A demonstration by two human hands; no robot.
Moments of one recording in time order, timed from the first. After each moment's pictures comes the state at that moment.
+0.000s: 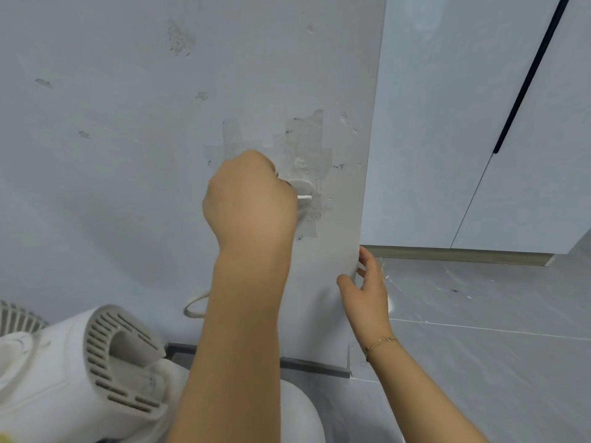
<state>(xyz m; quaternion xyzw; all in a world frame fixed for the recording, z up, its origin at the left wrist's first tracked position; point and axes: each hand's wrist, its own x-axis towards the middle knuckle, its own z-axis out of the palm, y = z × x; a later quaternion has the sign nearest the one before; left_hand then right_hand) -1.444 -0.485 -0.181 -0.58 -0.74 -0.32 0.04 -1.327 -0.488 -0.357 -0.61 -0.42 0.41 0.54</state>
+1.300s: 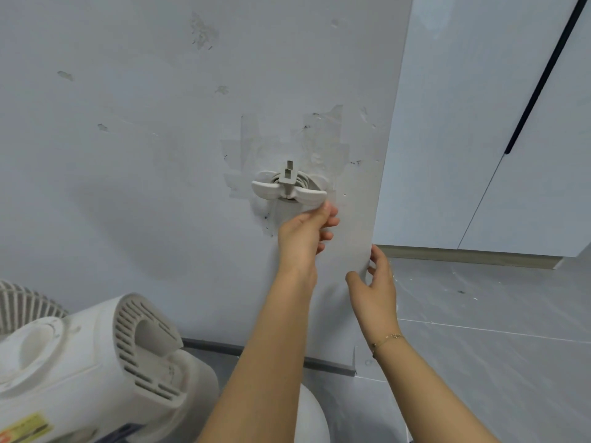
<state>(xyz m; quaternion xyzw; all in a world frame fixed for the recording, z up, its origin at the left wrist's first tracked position) -1.423 -0.456 -0.271 -0.35 -0.54 -0.55 -0.53 -1.334 -0.484 -0.365 -0.62 -0.42 0.39 0.54</state>
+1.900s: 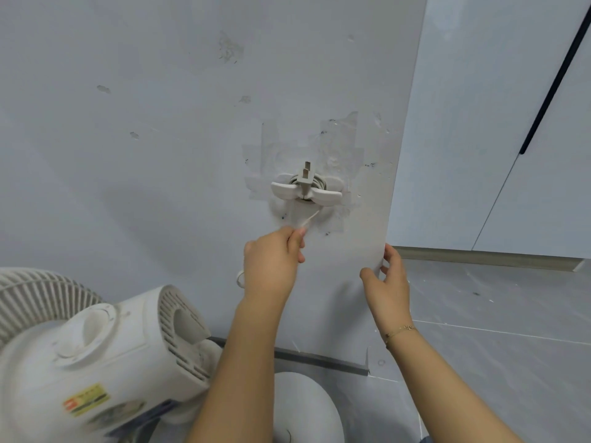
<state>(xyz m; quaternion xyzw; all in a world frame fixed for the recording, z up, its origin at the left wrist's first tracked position) -1.495 -0.474 -0.294 -0.65 -0.67 -0.34 -0.12 -1.335 -0.482 -0.365 -0.62 -0.40 0.40 0.54</state>
